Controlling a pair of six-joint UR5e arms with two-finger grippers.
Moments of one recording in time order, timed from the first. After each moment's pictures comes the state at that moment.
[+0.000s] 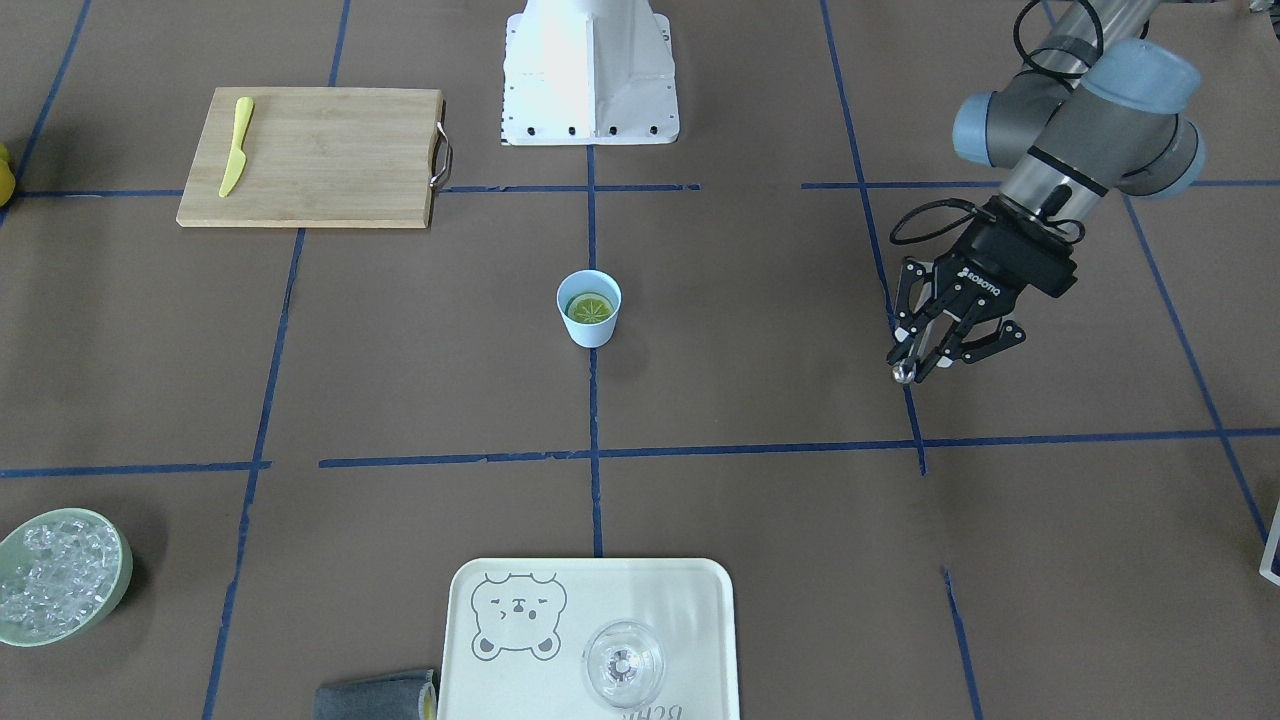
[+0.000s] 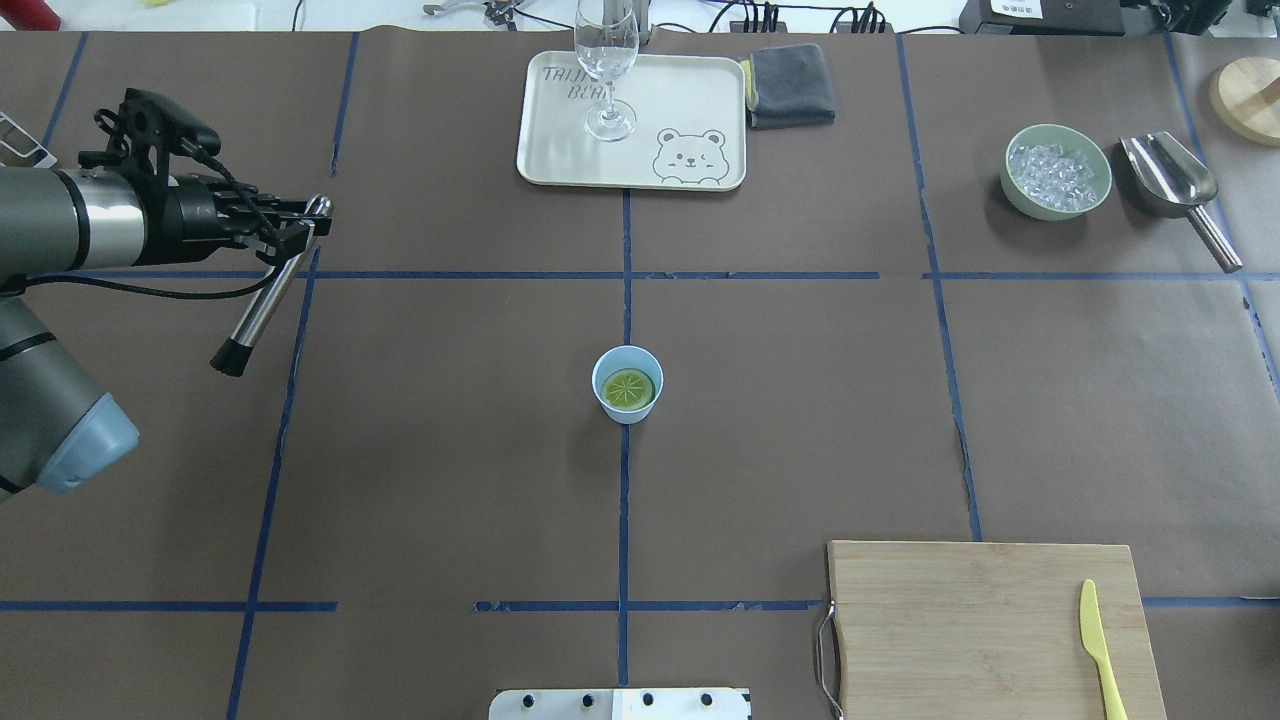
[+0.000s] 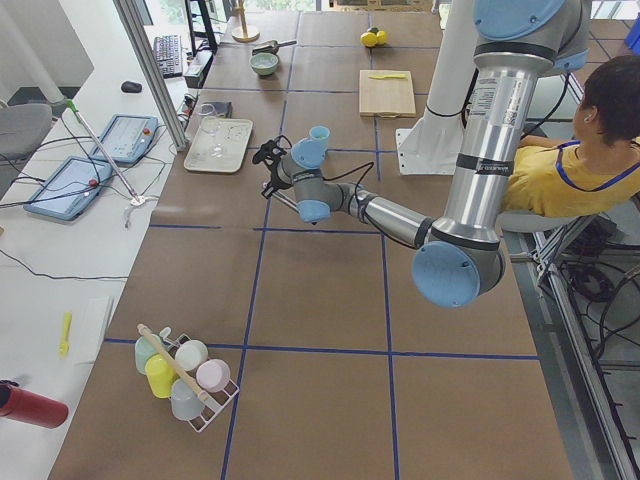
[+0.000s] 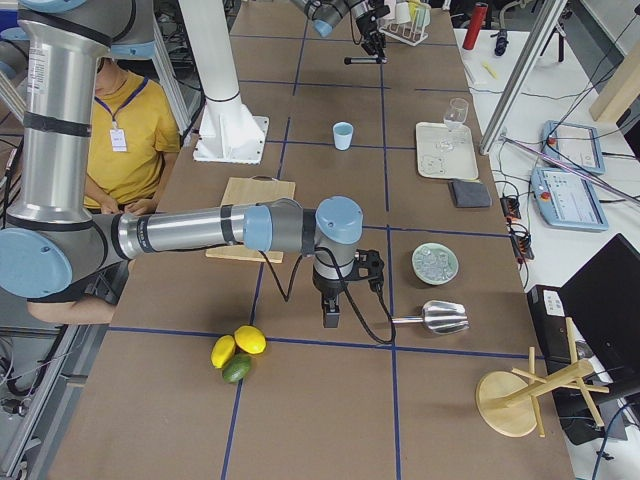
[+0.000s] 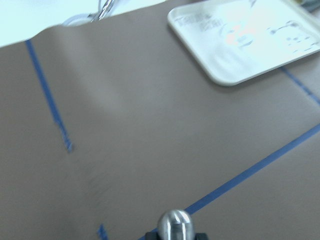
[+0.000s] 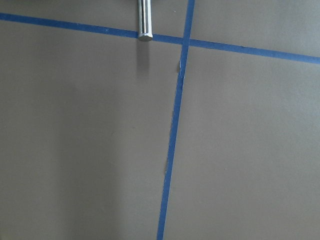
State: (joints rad) left arm -0.86 -1.79 -1.68 -2.69 -1.89 -0.61; right arm 1.53 -1.74 1.90 -1.74 2.28 -0.08
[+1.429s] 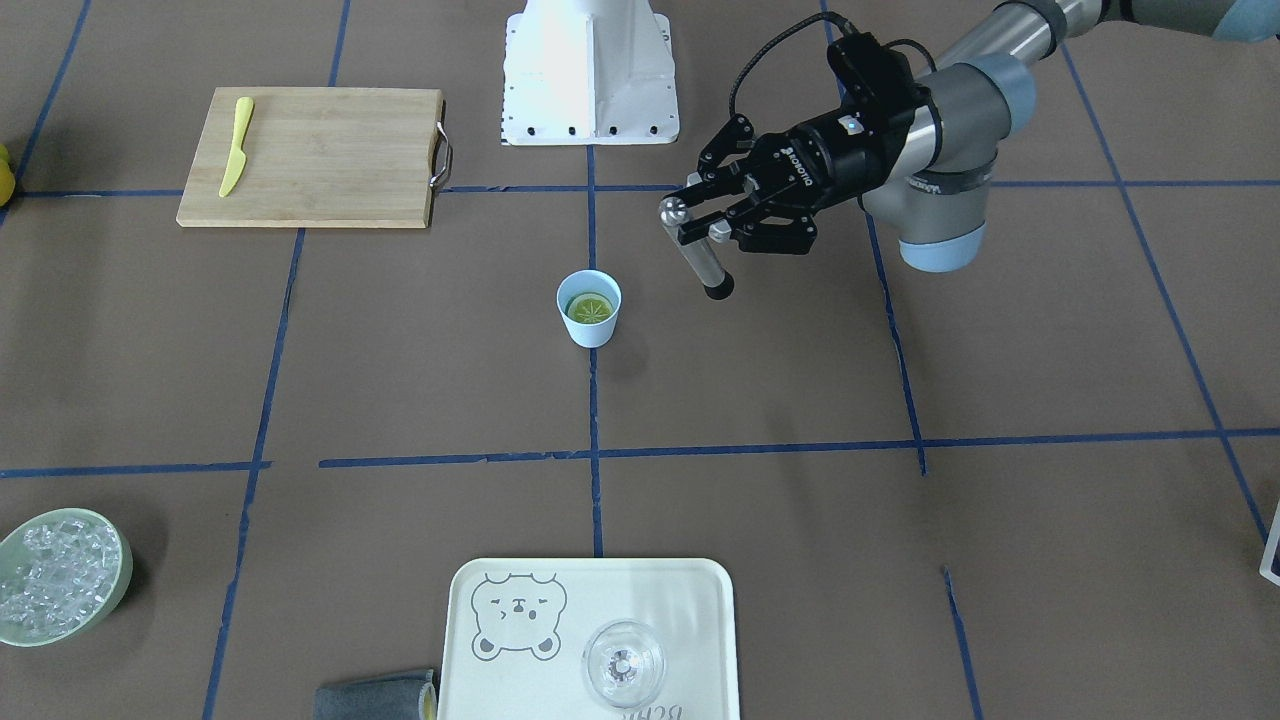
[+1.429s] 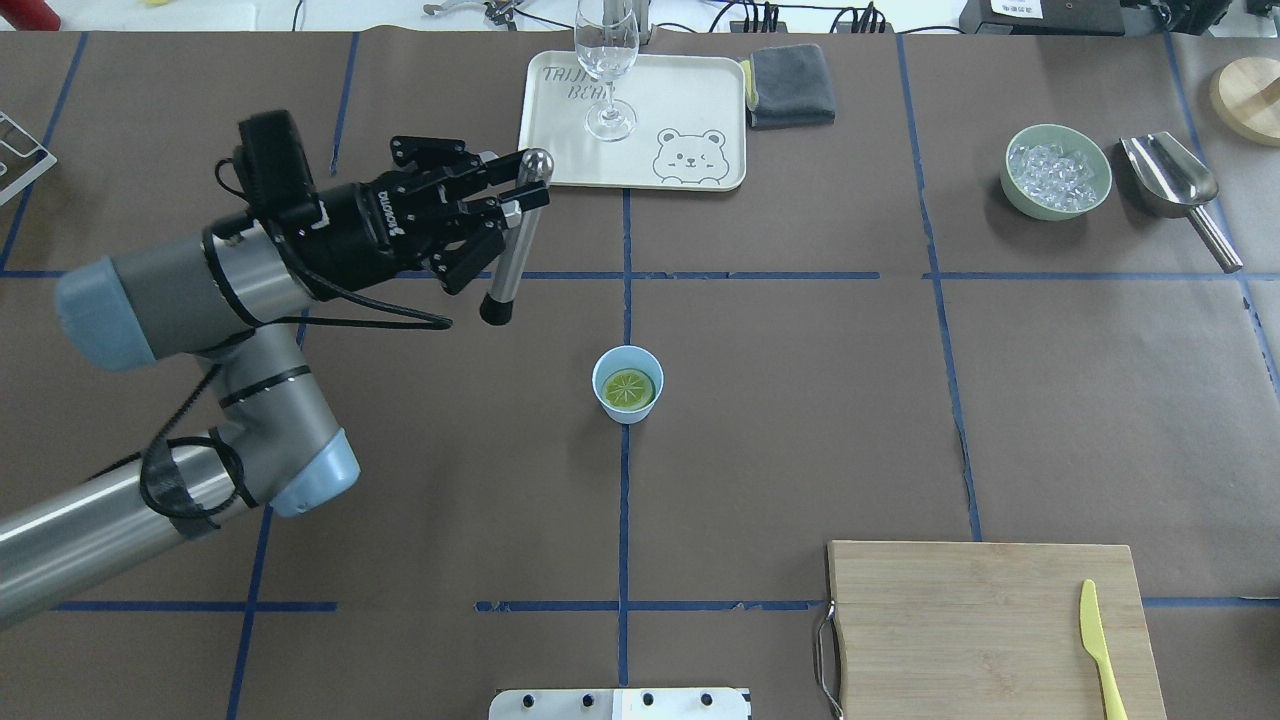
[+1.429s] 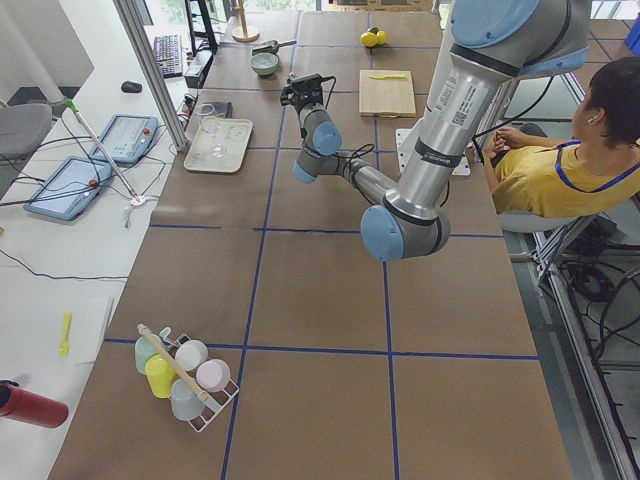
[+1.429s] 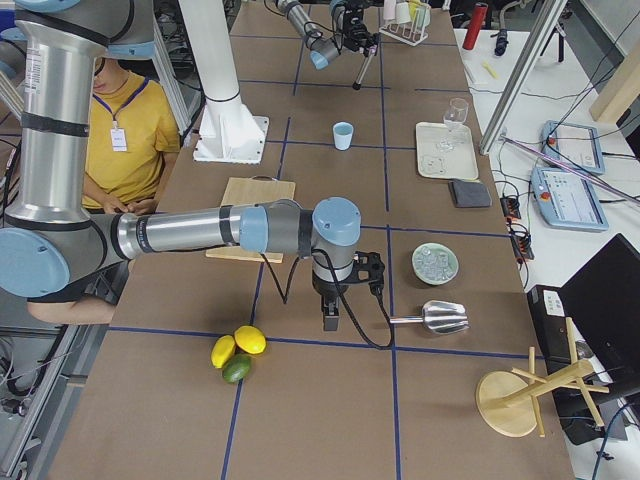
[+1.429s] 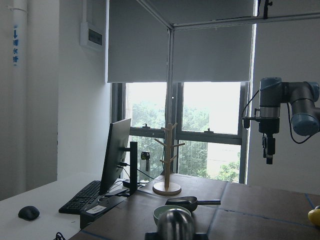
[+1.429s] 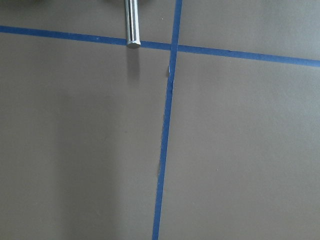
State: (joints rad) left arm -0.61 -2.11 -1.44 -3.46 -1.60 -0.45; right arm 1.56 -1.74 1.89 -1.74 2.28 -0.08
